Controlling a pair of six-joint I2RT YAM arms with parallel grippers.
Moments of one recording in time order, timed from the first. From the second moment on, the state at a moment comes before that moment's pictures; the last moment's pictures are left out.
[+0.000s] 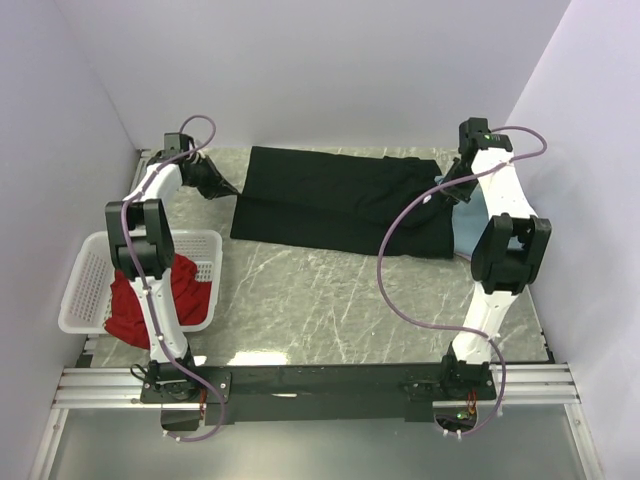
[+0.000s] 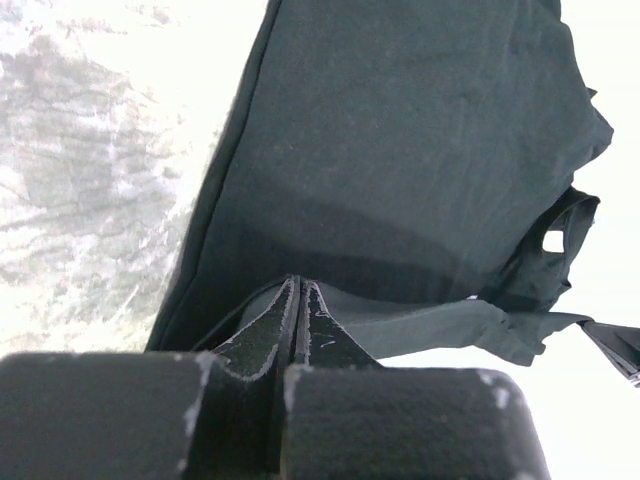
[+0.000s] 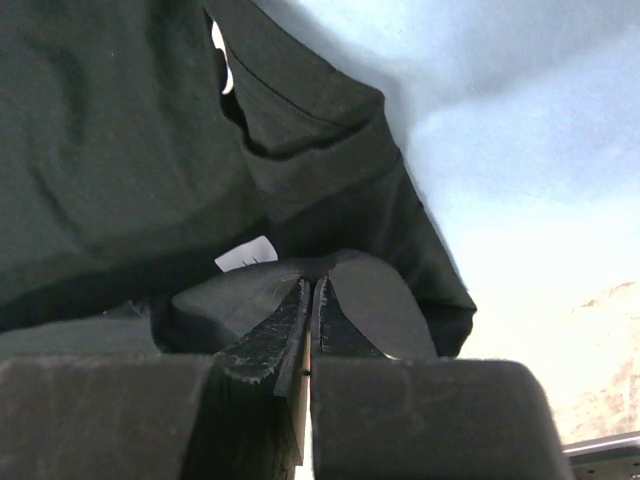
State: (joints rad) left arm 0.08 2.15 1.74 -0.55 0.54 -0.62; right arm -0.08 1.97 1.87 -1.13 0.06 0.53
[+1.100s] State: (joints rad) left arm -0.15 2.08 1.42 -0.40 0.54 -0.76; right arm -0.16 1.53 1.28 -0.97 -0.10 0.42
